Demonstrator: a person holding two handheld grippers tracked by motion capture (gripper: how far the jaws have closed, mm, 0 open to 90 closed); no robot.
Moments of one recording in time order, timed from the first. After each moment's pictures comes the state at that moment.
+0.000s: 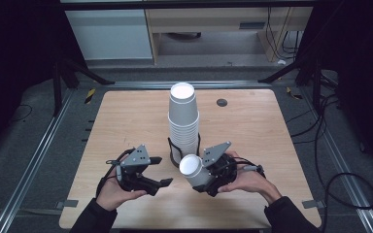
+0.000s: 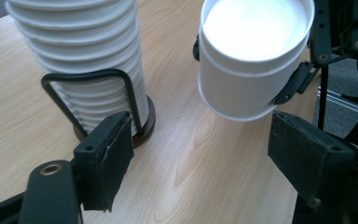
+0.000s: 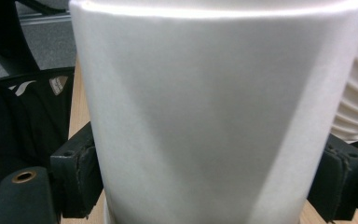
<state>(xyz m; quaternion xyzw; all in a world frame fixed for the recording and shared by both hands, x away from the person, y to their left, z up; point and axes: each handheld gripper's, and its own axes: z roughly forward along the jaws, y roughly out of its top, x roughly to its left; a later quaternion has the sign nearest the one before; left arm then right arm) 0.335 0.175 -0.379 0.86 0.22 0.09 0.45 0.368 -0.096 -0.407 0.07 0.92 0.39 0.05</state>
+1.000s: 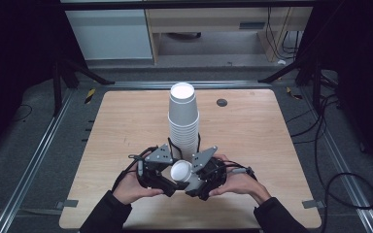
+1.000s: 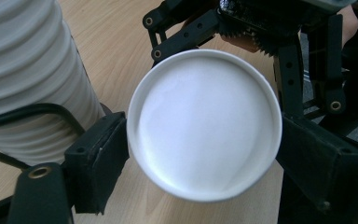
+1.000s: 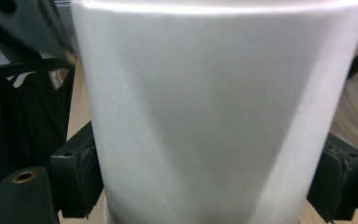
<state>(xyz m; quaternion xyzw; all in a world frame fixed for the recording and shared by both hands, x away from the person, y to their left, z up) 0.348 0.131 -0.382 0.89 0.18 0.04 0.42 0.366 -0.070 -0.422 0.05 0.93 0.37 0.03</state>
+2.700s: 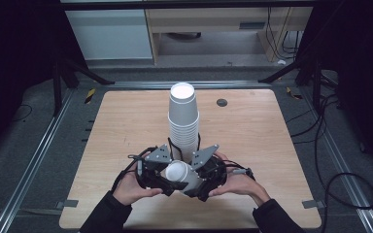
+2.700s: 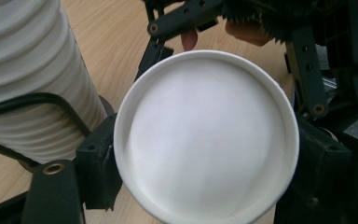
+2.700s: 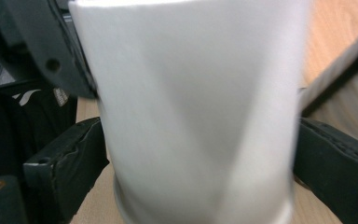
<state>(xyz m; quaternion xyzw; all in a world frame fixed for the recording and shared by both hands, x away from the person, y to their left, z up) 0.348 0.137 -0.382 0.89 0.19 0.03 0.41 0.365 -0.071 -0.415 0.08 0.92 0.38 0.03</state>
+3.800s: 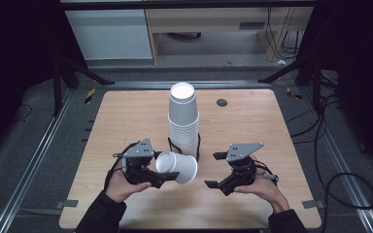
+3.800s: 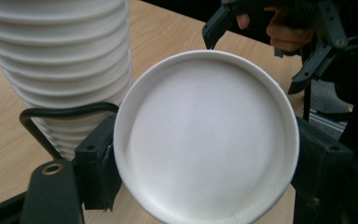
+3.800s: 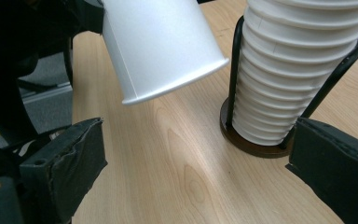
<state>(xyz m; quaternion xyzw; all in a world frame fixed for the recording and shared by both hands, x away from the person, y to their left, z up) 0.355 0.168 -0.379 0.84 0.21 0.06 0.50 0.359 -0.147 -0.410 0.17 0.85 0.50 0.05</state>
